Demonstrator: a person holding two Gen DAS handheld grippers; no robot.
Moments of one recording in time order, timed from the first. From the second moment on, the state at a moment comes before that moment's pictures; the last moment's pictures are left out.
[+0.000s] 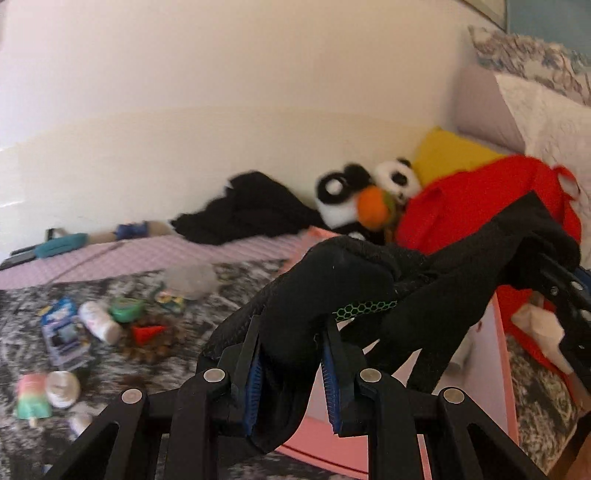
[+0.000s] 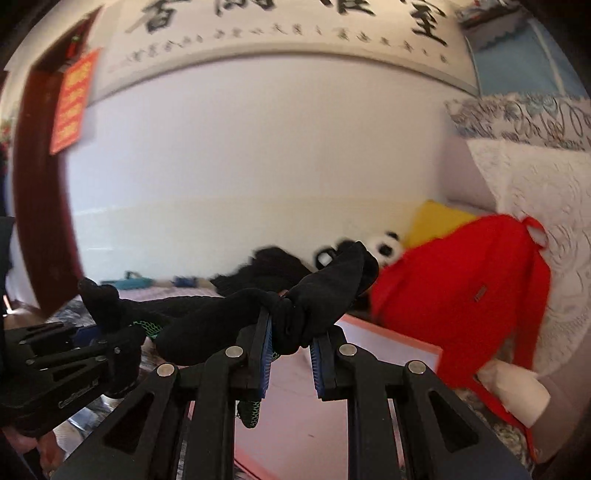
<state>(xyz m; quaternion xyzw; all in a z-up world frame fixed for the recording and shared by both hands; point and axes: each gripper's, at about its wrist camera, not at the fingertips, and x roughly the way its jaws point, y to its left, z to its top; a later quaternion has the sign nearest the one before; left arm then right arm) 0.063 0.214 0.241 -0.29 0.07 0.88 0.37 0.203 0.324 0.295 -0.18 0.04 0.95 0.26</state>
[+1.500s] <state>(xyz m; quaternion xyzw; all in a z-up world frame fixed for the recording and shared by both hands) 0.095 0.313 0.119 -0.41 0.28 0.81 0.29 0.207 0.419 0.134 -0.44 0.07 0.83 0.32</state>
